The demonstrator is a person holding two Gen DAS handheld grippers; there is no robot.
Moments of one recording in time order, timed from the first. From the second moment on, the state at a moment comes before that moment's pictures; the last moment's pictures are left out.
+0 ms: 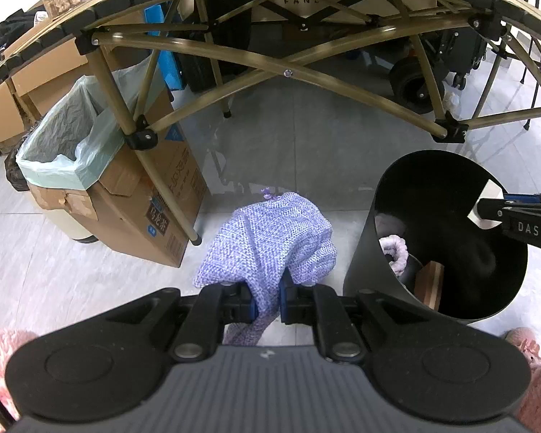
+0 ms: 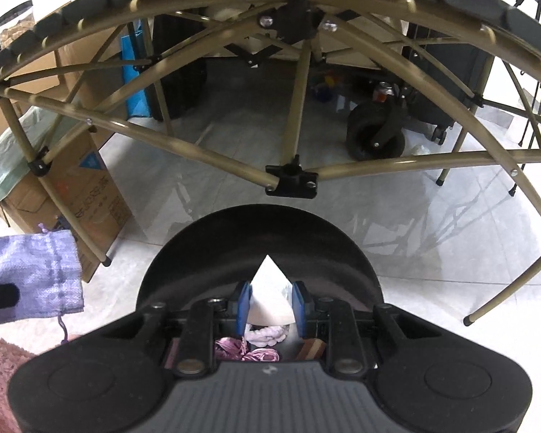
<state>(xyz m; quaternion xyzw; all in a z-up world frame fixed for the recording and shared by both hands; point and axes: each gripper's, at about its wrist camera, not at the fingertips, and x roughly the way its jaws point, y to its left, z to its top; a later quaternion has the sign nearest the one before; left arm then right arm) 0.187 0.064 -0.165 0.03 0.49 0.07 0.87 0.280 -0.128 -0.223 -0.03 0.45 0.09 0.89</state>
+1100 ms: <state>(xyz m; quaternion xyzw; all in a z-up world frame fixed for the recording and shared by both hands) 0.187 0.065 -0.166 0.03 0.49 0.07 0.87 0.280 -0.128 -0.224 -0.04 0.45 0.09 0.89</state>
